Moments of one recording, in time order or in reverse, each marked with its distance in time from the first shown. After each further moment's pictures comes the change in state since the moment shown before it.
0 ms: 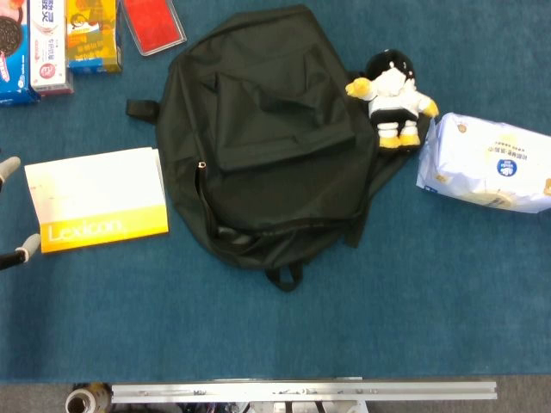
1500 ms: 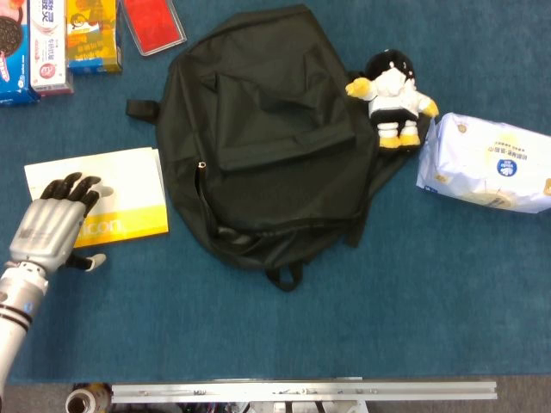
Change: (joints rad) left arm -0.226 -0.120 0.022 0.153 -0.151 -0.475 0.032; right arm 0.030 0.001 0.023 0.028 0.026 -0.006 0.043
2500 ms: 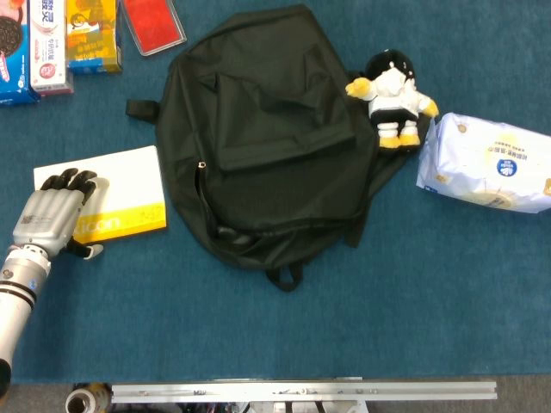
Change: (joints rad) left arm -0.072 -0.064 -0.001 0.130 -0.140 -0.098 -0.029; right arm -0.014 0.015 -0.014 0.001 0.008 0.000 0.006
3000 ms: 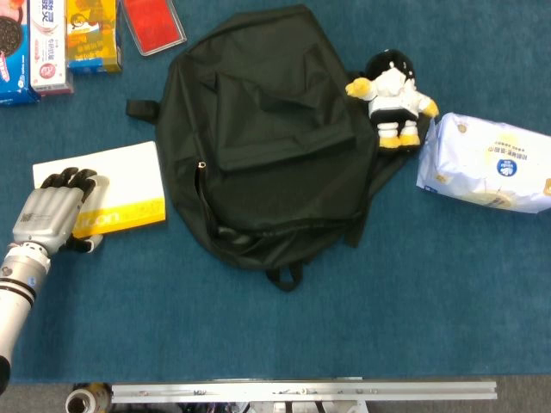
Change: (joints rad) left arm -0.012 0.002 0.001 0.005 -0.004 -0.006 -0.032; right arm -0.005 0.003 -0.003 -0.001 0.004 0.001 -0.003
